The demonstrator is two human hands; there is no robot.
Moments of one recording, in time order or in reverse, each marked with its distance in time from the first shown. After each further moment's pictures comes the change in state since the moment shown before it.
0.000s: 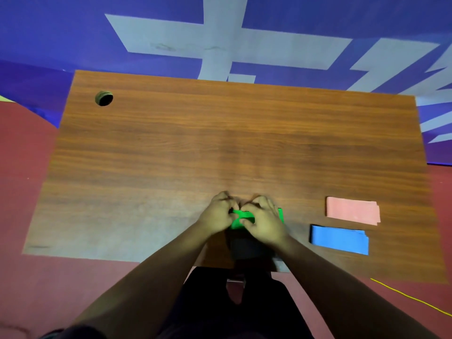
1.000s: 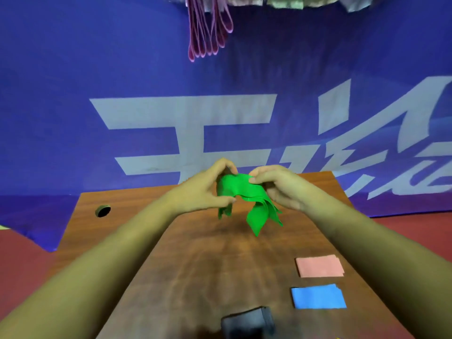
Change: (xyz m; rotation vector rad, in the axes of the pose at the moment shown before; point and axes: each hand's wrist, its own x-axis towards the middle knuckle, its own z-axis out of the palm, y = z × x) left_hand -0.062 0.248 -0.260 0.013 0.064 0.745; right_hand -0.036 -0.078 -0.328 1.233 0.045 -0.165
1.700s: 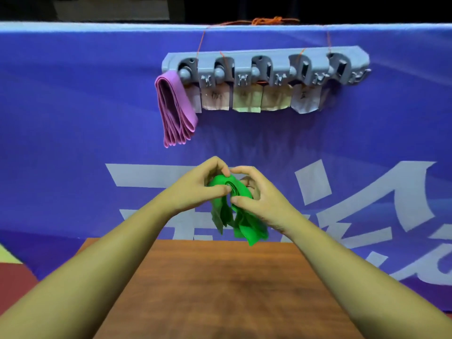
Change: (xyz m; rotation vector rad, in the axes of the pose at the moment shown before) left_hand 0.096 0.151 -0.030 -0.129 0.274 0.007; right_hand -0.048 -0.130 -0.050 -0.474 -0.067 -0.629
